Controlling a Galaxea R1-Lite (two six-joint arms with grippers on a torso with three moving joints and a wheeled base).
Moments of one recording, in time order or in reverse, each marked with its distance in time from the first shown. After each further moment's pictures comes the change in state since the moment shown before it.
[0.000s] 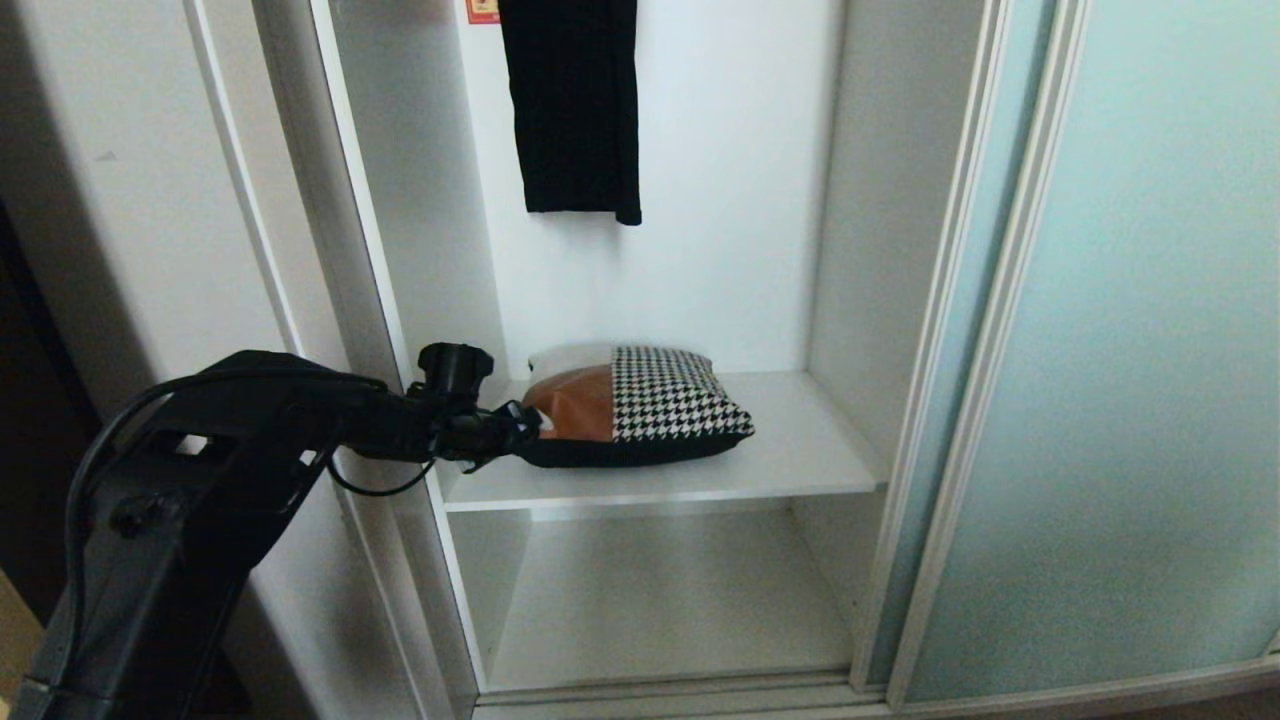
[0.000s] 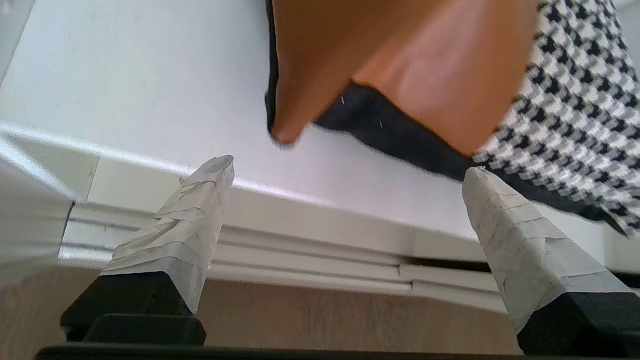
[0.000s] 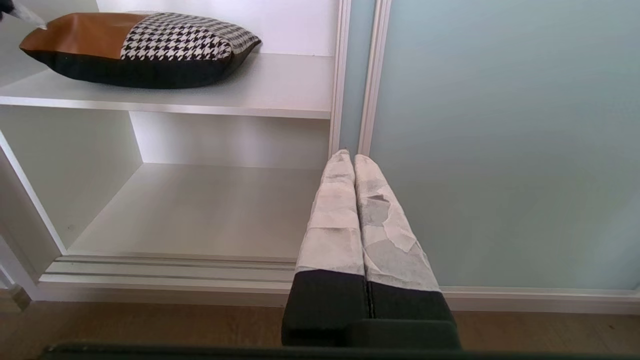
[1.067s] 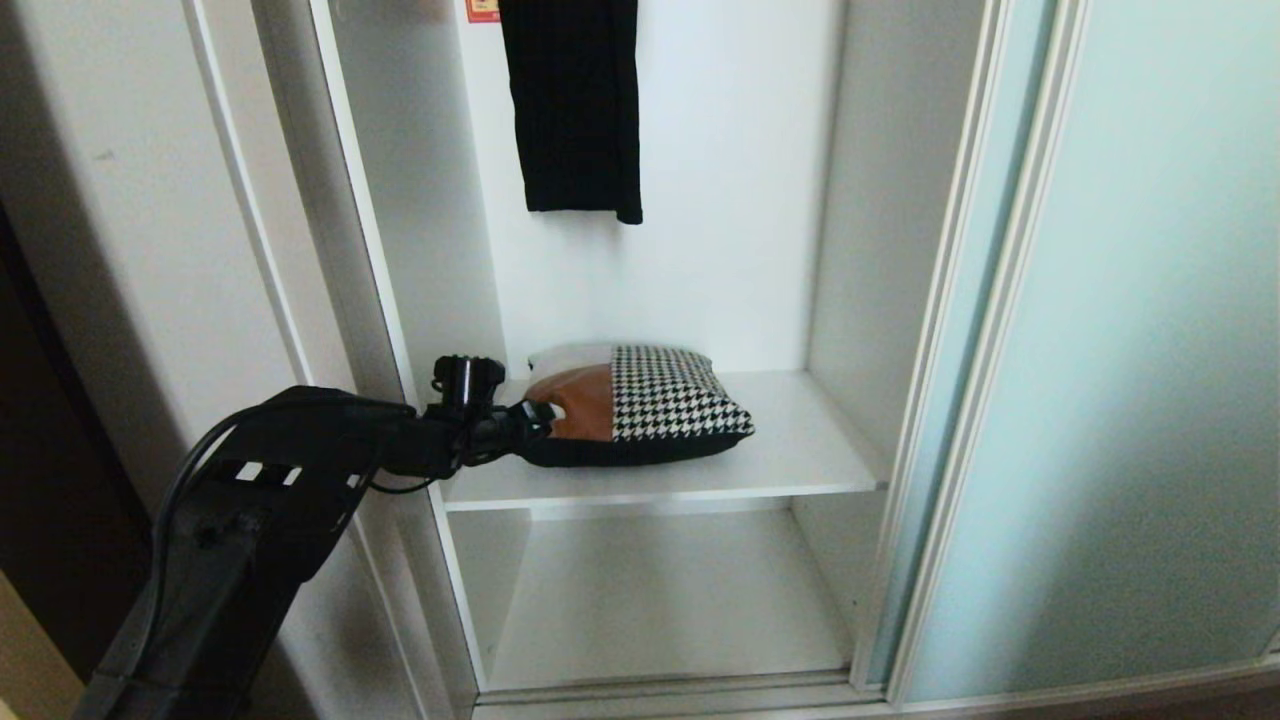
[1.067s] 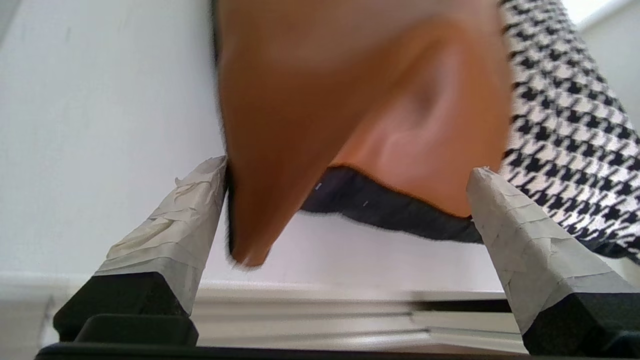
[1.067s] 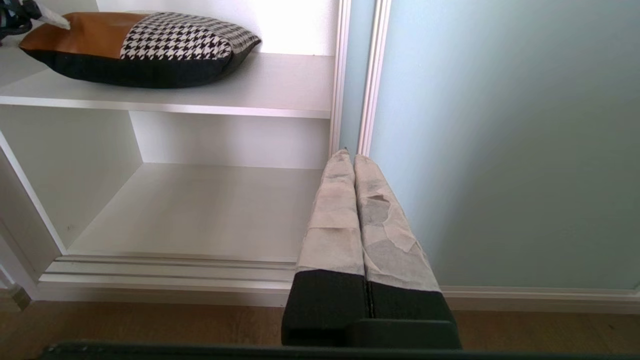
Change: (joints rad) left arm -0.005 0.151 -0.147 -0.168 -0.004 0.086; right arm 0.000 0.000 0.000 0.000 0.000 0.000
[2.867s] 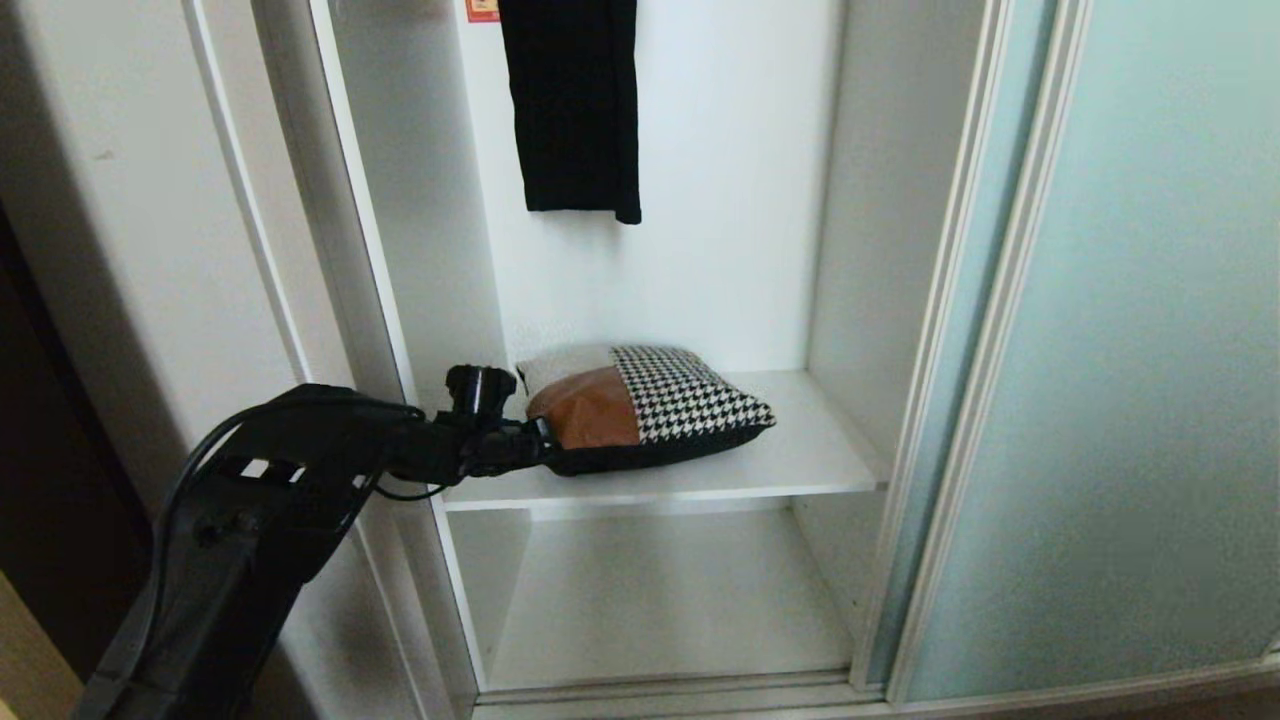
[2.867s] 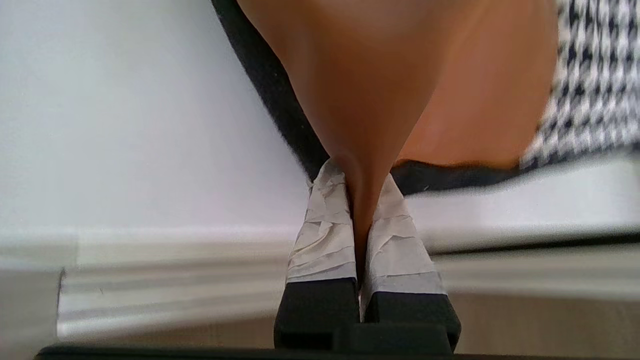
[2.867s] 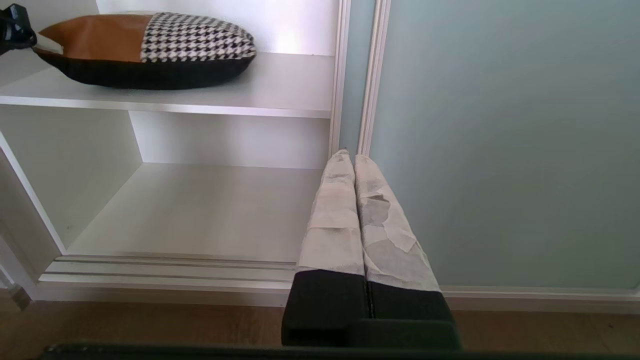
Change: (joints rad) left arm -0.027 -0.034 0.083 0.052 -0.070 0.060; right arm 0.000 0.000 0.000 0.000 0.000 0.000
